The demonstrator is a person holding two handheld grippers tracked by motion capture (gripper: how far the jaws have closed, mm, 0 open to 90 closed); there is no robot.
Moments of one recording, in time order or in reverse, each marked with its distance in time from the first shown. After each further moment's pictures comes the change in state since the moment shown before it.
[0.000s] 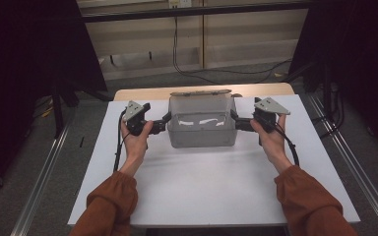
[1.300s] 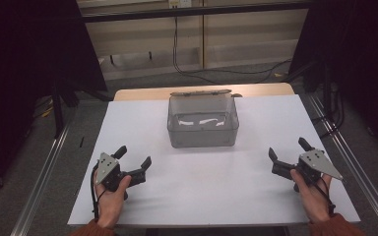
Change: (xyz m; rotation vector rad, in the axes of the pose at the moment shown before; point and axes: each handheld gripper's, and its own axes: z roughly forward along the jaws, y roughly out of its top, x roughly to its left) left arm -0.046 -0.058 -0.142 -0.036 0.115 0.010; right arm -0.003 -0.066 -0.154 -0.072 -0.205 0.012
